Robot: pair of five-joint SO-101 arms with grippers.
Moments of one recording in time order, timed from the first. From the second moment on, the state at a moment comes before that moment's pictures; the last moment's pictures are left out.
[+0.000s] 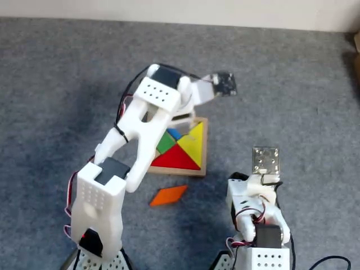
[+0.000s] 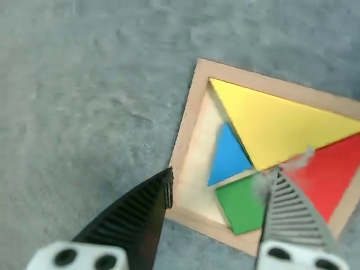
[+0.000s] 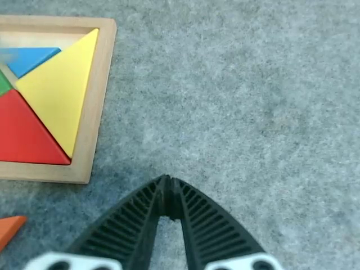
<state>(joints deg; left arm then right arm) 20.4 28.6 -27.6 80.7 -44.6 -4.7 -104.1 95.9 60.4 2.6</state>
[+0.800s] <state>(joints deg) 11.4 37.2 -27.0 72.6 -28.4 -4.7 -104.1 96.0 60.4 2.6</state>
